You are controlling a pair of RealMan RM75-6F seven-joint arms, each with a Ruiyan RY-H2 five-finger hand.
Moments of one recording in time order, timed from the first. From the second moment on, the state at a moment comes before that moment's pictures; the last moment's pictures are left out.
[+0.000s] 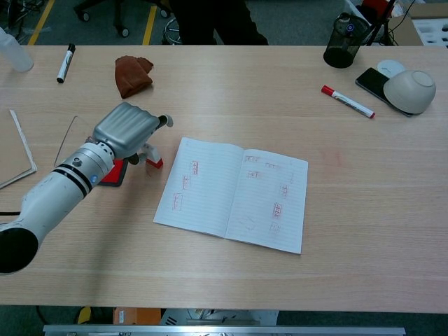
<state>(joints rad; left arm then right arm) -0.67 -1.75 -0.07 -1.35 1.11 1.07 0.75 0.06 -1.01 0.02 -1.57 -1.52 1.45 0.15</state>
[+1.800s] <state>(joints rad) -0.66 -1.80 -0.07 -1.32 1.09 1.08 0.81 0.05 -1.00 0.02 -1.57 -1.52 1.45 0.16</state>
